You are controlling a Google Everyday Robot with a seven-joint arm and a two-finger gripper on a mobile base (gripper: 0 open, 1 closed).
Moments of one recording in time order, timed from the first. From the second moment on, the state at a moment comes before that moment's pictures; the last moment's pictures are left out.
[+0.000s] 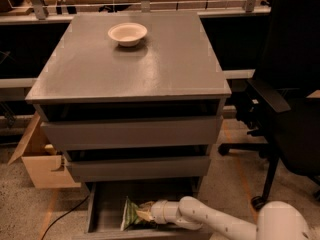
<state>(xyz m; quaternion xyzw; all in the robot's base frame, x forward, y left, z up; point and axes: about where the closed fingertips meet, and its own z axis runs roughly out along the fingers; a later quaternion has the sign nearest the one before) 0.517 0.090 0.210 -0.38 0.76 0.39 0.35</state>
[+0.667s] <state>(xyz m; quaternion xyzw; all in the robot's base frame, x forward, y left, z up) 0.490 0.040 0.309 -0.41 0.69 0.40 0.44</state>
